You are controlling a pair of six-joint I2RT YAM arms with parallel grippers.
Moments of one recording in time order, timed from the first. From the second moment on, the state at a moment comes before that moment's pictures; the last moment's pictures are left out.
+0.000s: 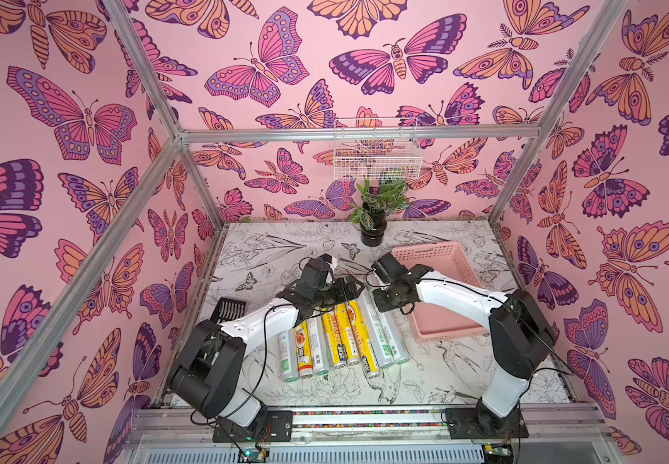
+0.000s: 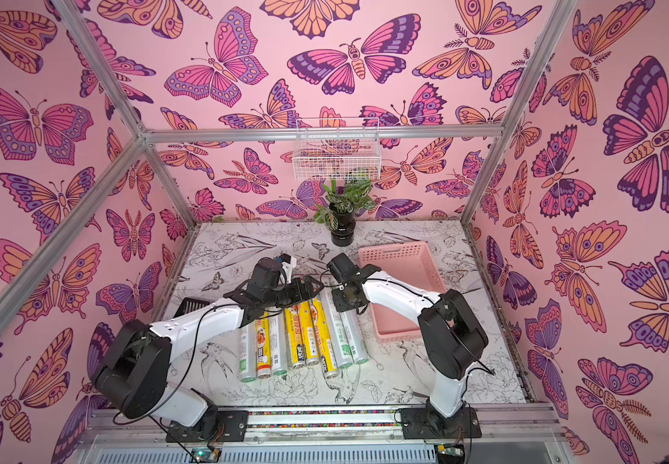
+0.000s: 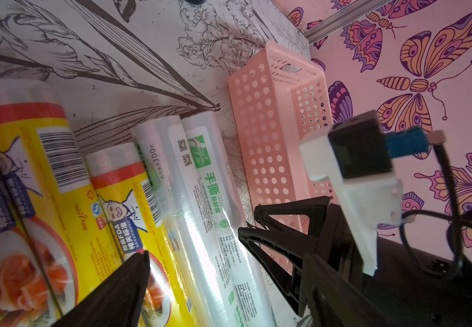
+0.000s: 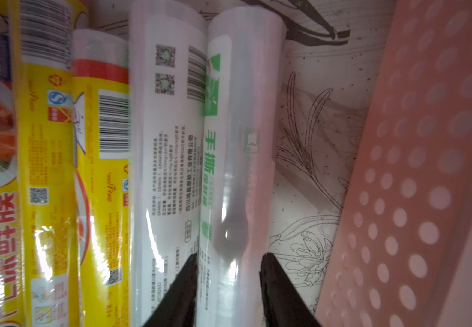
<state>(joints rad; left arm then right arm) -0.54 1.52 0.87 0.02 0.35 -0.78 0.75 1.79 1.28 -0.70 0.07 0.34</state>
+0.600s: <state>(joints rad) -0.54 1.53 0.87 0.03 0.35 -0.78 0.75 1.87 1.31 -0.73 0.08 0.34</state>
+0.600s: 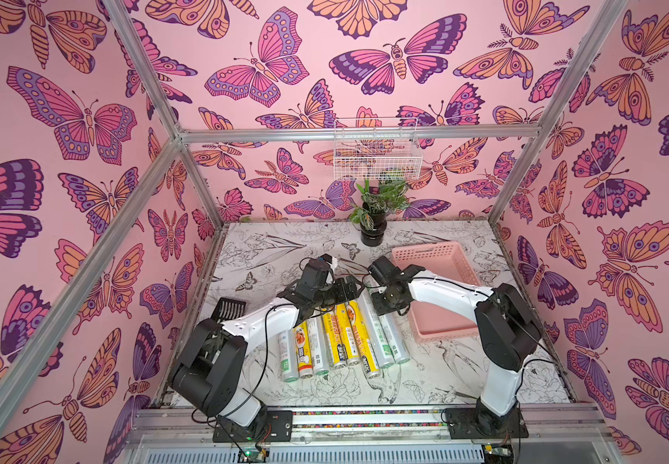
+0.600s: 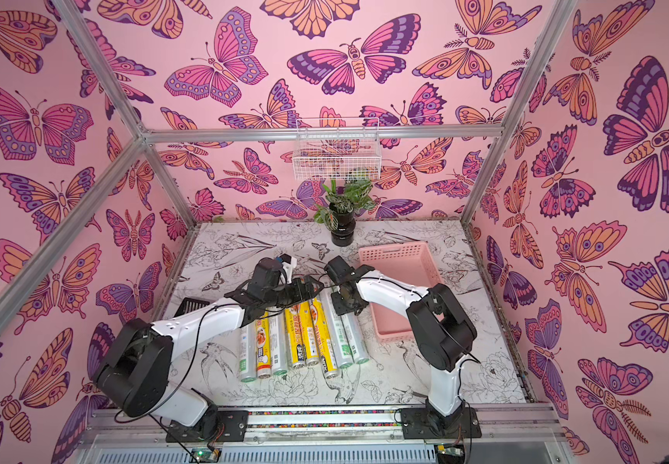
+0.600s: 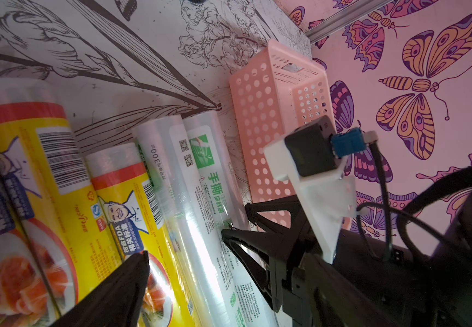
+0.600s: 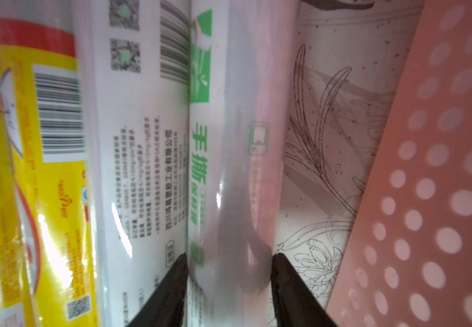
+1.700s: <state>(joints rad) -0.54 1.54 0.87 0.04 0.37 -0.78 0.75 1.94 1.30 -0.70 0.13 0.33</state>
